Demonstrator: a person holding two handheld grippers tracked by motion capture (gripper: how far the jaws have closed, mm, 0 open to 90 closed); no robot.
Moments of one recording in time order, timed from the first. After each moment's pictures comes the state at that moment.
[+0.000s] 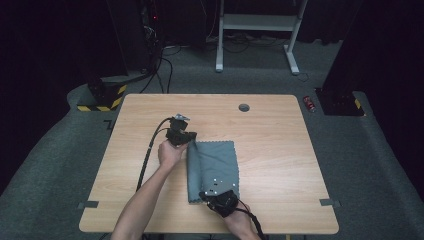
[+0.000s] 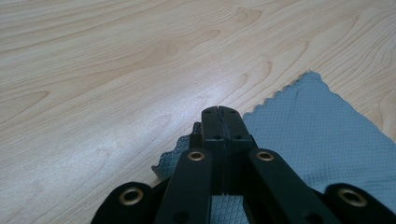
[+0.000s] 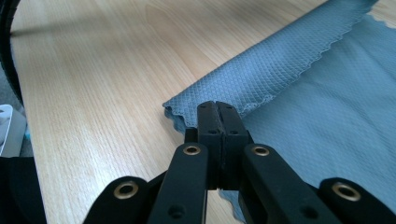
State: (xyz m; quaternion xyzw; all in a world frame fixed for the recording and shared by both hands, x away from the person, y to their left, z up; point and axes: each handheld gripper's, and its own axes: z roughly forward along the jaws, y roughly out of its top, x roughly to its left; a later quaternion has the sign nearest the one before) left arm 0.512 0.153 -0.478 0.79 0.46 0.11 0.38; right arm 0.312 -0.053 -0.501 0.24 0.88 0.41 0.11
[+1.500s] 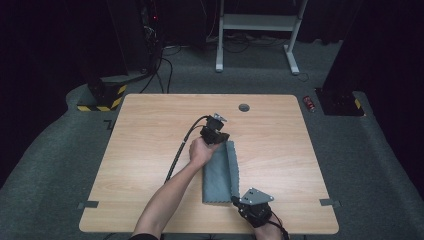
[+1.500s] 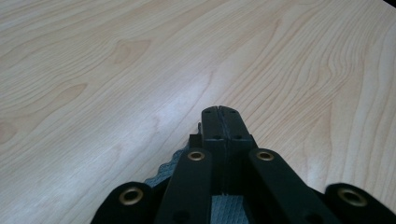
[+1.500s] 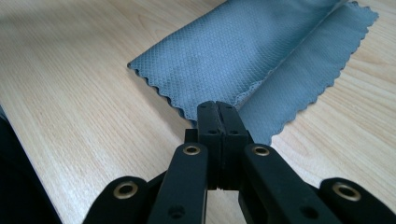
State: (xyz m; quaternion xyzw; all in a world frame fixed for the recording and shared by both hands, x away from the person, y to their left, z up) left arm 0.527 0.039 -0.477 0.84 0.38 0.08 0.37; right arm 0.285 -0.136 -0.501 0.31 0.85 0.38 0.16
